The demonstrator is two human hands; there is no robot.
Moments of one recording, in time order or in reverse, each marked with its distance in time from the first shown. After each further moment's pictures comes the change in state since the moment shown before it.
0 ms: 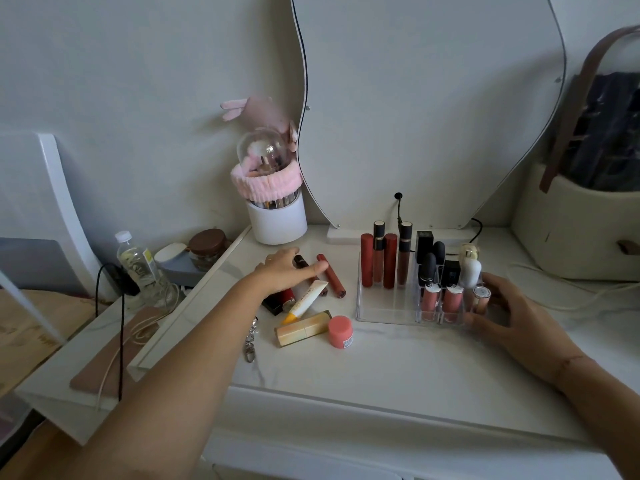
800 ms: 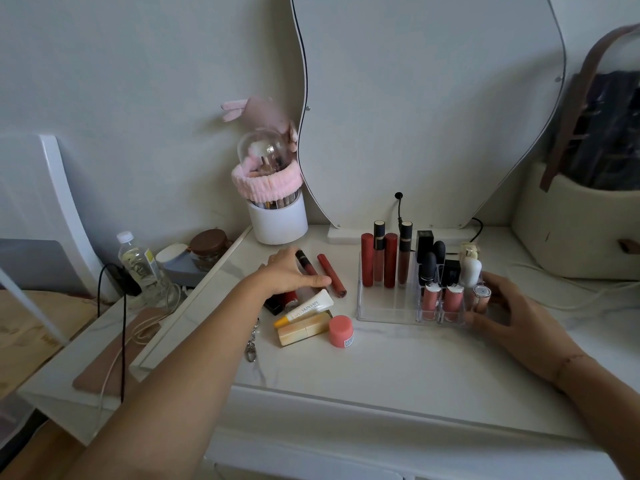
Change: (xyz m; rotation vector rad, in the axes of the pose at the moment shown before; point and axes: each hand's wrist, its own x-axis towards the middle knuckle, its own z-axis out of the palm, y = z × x) left_hand -0.003 0.006 -0.001 -0.001 -0.015 -0.012; right_hand 0.001 0.003 0.002 0.004 0.016 -0.014
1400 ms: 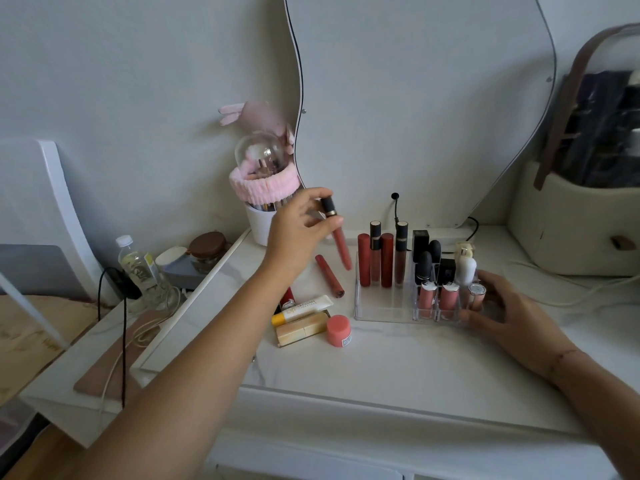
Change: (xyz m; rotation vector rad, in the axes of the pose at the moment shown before) left_hand -0.053 0.079 -0.018 -0.685 0.430 0.588; right_hand 0.000 -0.002 -0.001 0.005 -0.010 0.005
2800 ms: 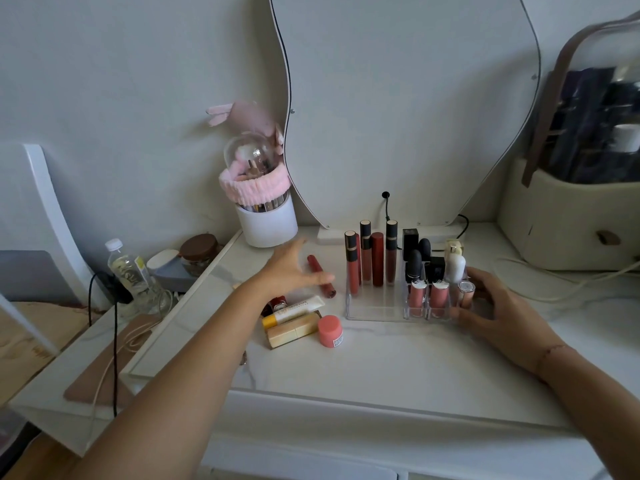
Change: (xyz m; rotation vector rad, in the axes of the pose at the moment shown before) left_hand -0.005 -0.067 -0.013 0.593 -0.427 -0.389; right_hand -0.001 -0.002 -0.001 0.003 -0.005 -0.001
